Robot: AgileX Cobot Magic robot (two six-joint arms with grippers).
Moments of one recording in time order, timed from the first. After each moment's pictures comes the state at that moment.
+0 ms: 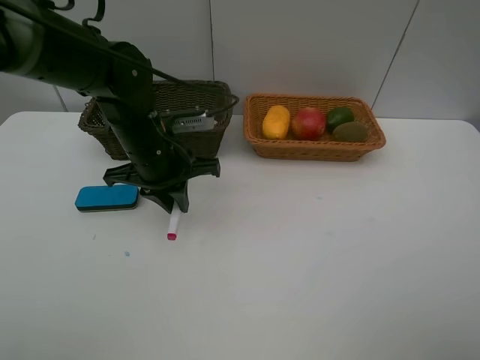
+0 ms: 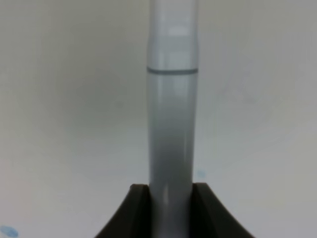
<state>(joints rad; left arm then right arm) -0.56 1.90 -1.15 -0.17 0.70 -0.40 -0.02 0.00 -0.52 -0.02 1.06 -0.02</state>
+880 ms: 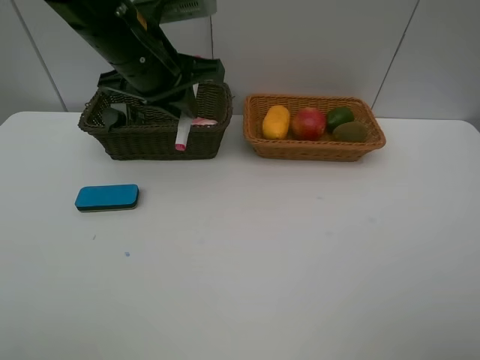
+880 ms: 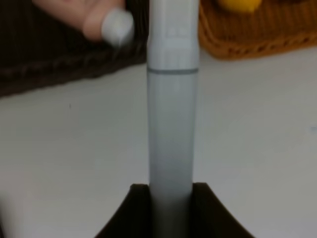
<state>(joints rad) -0.55 1.71 -1.31 -0.01 0.59 -0.33 -0.02 0.00 -0.52 -0.02 1.06 -0.02</state>
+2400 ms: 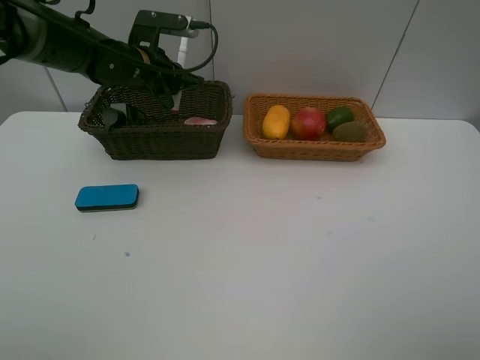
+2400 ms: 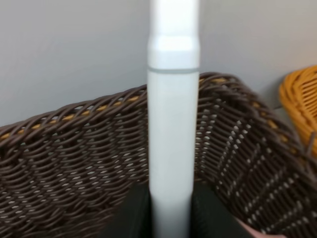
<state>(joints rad) -0.34 2.07 -1.35 0.32 -0.14 -0.30 -0.02 0.00 -0.52 -0.02 1.06 -0.02</state>
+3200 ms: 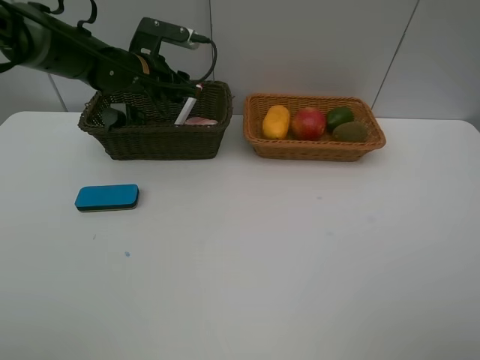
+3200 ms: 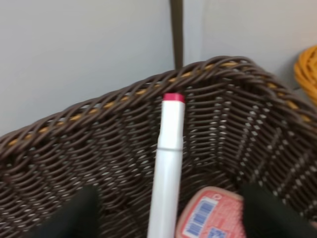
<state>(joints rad) -0.32 2.09 -1.35 0.32 -0.16 -0.20 -0.02 0.00 -0.52 -0.02 1.06 -0.02</state>
